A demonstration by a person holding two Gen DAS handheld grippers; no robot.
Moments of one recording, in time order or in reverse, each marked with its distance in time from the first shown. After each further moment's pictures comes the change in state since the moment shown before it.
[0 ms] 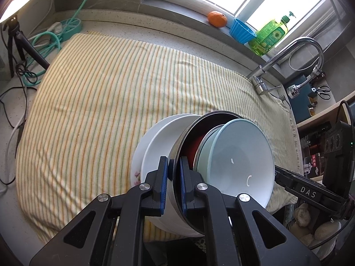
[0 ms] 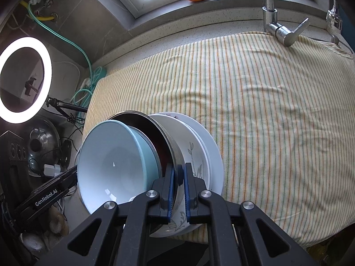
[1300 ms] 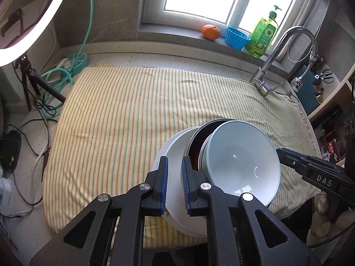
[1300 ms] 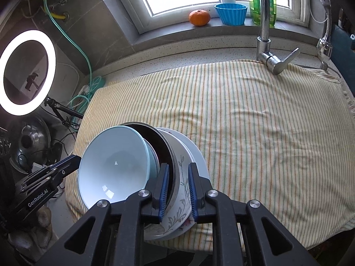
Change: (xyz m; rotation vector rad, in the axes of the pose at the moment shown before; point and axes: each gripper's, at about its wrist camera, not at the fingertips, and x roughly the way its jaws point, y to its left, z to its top) left arm -0.026 -0.013 -0.010 0.154 -0.137 0.131; right arm -0.028 0.010 -0.010 -0.085 -0.148 -0.094
